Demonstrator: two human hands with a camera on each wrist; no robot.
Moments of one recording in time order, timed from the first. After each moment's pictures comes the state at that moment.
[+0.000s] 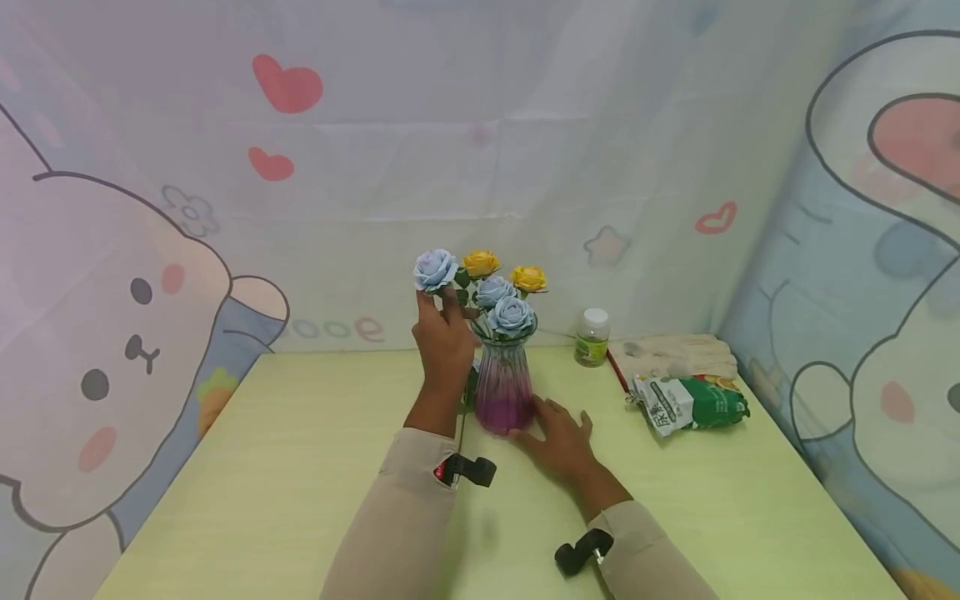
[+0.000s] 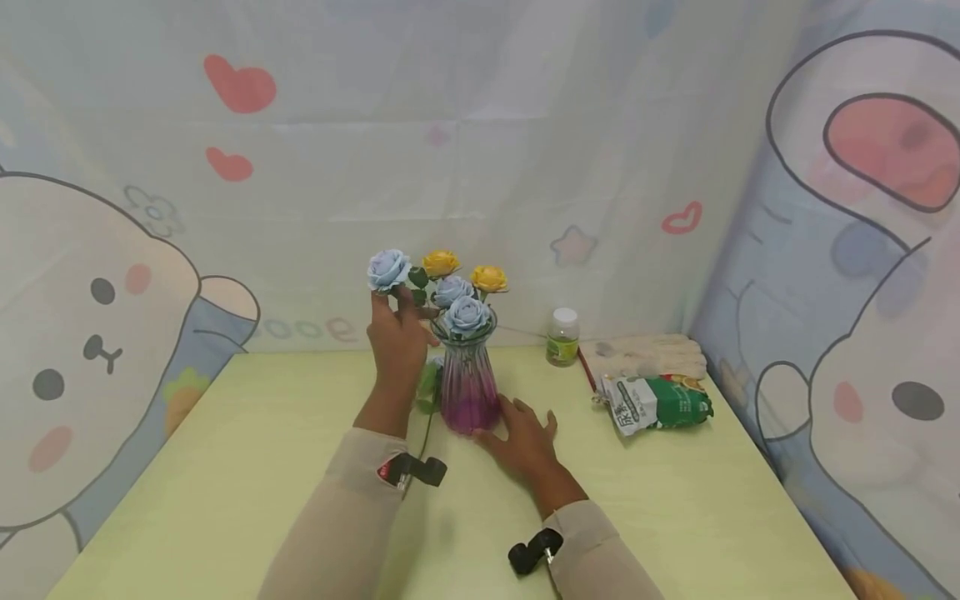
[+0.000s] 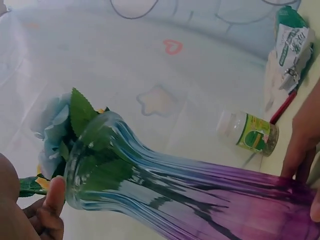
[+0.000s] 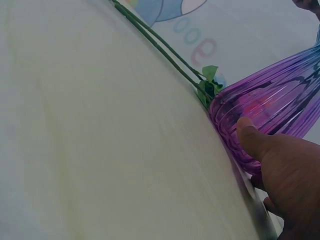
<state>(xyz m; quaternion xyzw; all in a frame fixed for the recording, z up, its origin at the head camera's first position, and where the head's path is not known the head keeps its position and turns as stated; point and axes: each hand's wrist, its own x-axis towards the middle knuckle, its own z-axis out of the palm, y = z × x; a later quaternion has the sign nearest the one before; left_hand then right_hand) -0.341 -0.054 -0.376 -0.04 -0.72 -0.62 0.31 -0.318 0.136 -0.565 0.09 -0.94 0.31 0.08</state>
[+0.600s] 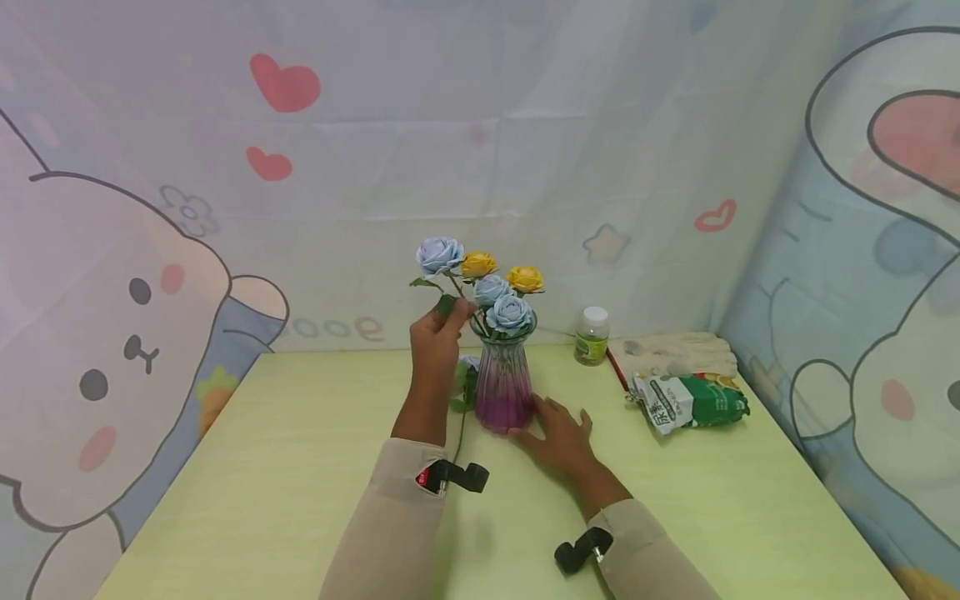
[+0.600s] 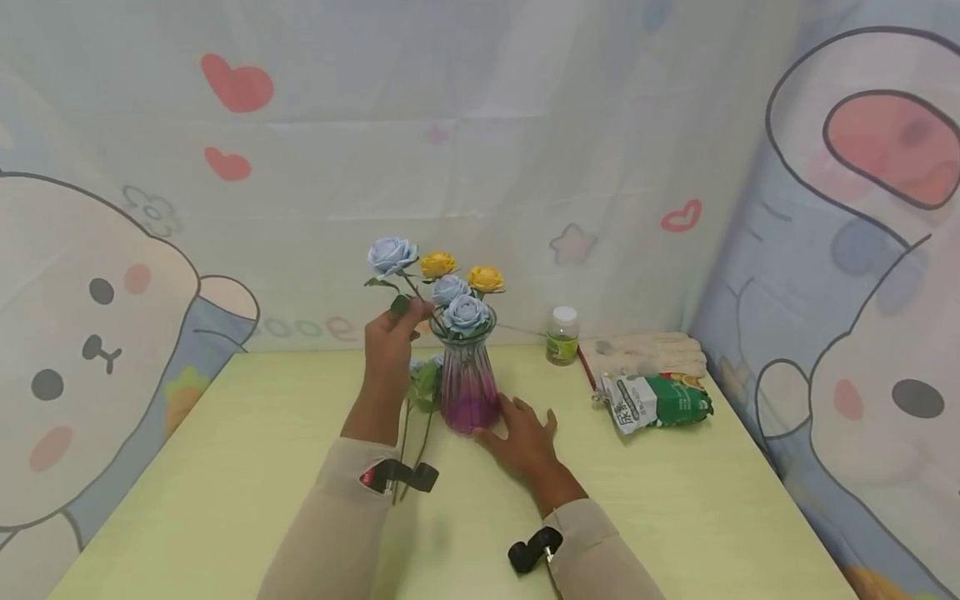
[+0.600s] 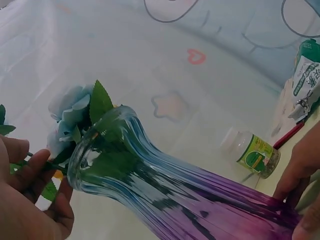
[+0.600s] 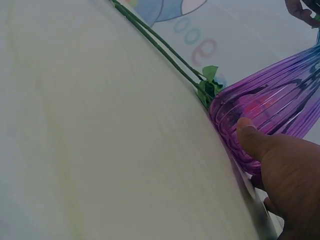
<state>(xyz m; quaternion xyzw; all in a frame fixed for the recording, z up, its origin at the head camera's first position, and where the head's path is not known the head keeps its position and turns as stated) -0.334 -0.069 -0.378 -0.05 -0.64 -0.75 0.15 -0.317 0.135 -0.562 0.08 -0.95 0.31 0.07</state>
